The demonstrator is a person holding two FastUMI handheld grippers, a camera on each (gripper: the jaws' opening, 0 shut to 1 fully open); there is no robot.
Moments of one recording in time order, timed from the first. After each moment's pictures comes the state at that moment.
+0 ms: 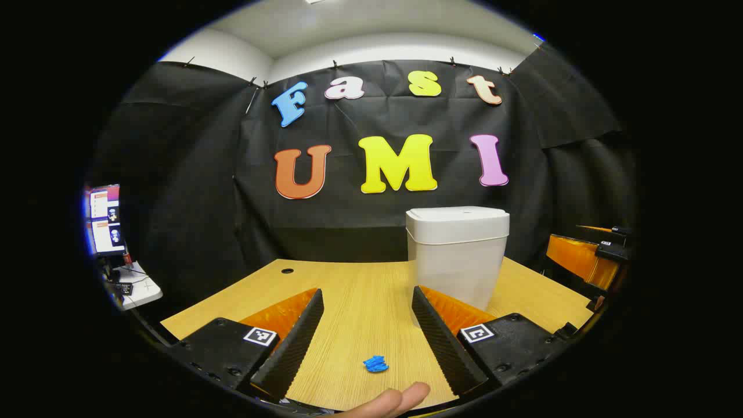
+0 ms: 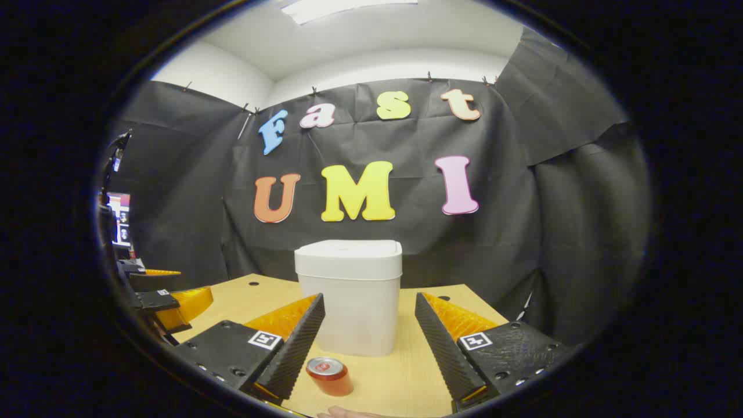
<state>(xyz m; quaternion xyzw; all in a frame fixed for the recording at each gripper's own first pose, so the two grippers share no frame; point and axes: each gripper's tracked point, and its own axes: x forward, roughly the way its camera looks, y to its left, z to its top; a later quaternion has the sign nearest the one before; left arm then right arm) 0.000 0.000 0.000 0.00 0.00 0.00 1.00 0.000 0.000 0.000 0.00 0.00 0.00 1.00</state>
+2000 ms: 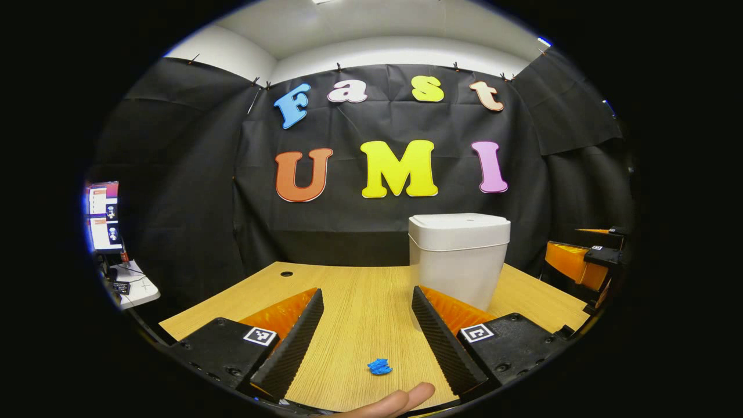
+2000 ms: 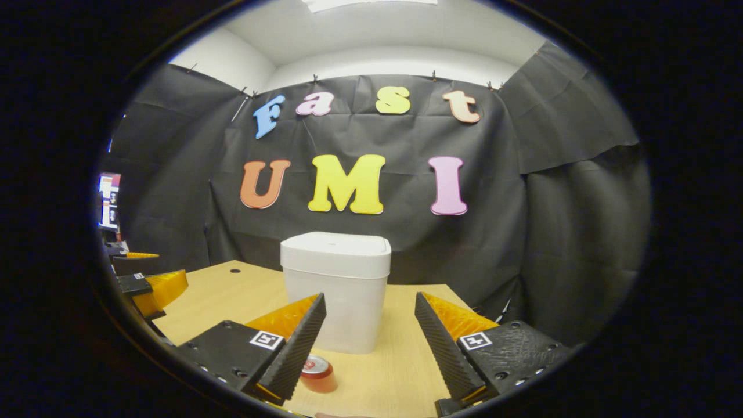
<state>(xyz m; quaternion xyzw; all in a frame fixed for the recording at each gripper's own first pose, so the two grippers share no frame) -0.007 0.013 0.012 -0.01 -0.01 0.00 1.00 0.010 -0.008 -0.001 -0.04 0.02 -0.04 1.00</state>
